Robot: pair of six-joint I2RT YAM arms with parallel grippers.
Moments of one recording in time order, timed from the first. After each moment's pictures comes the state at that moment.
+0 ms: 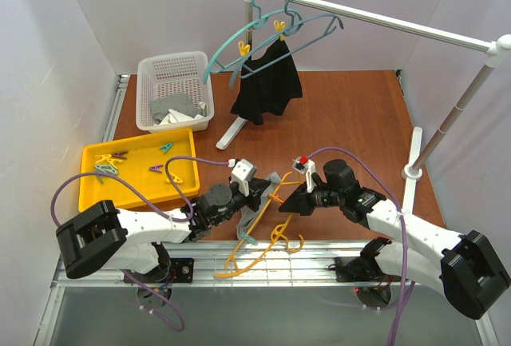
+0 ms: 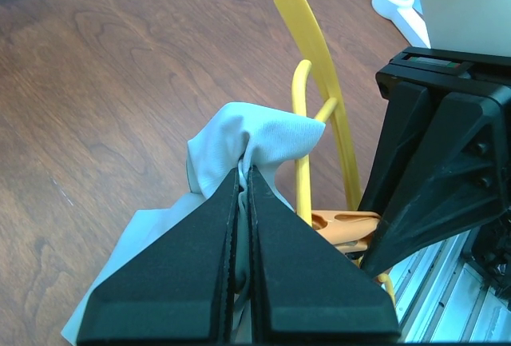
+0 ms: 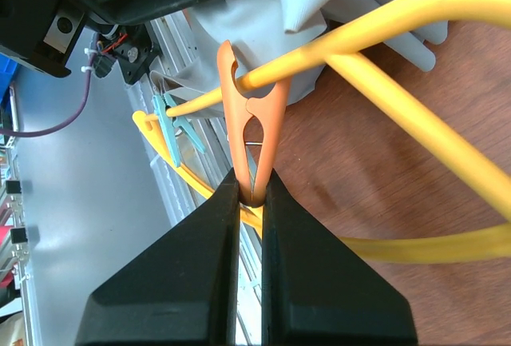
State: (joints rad) left arm -1.06 1.27 0.38 0.75 -0.22 -0.28; right arm 0.68 1.00 0.42 -0.01 -0.70 0.34
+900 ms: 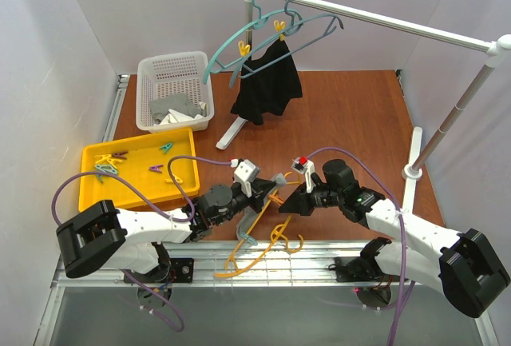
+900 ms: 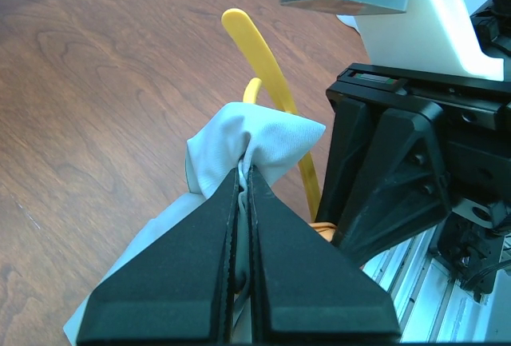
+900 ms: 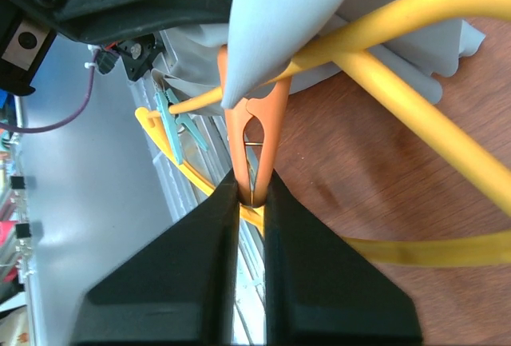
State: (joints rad) left arm -1.08 1.27 0.39 0.78 -0.17 -0.28; right arm 0.68 1.02 0.42 0.00 -0.72 0.33
